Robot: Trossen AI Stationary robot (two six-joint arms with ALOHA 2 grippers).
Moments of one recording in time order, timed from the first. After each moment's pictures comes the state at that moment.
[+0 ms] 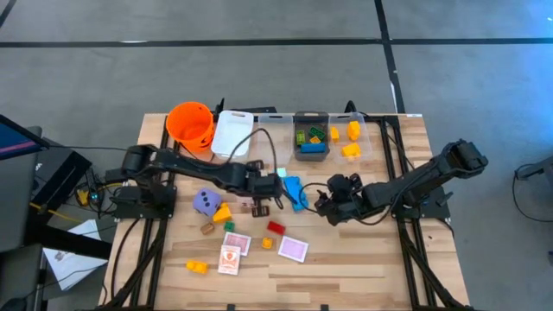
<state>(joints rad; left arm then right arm) -0.09 1.78 1.36 -0.77 -0.34 -0.11 0.34 1.44 0.77 -0.51 0.80 1.09</state>
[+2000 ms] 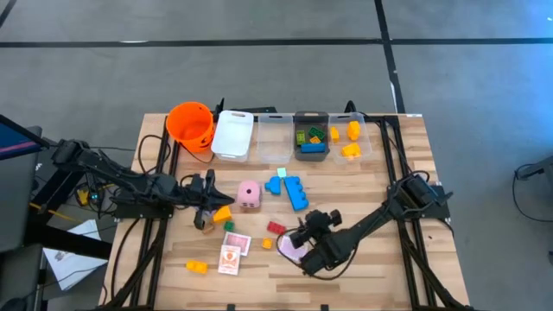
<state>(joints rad) -0.32 0.75 0.24 0.51 -0.27 -0.23 0.56 2.03 1.33 -0.87 0.92 1.63</state>
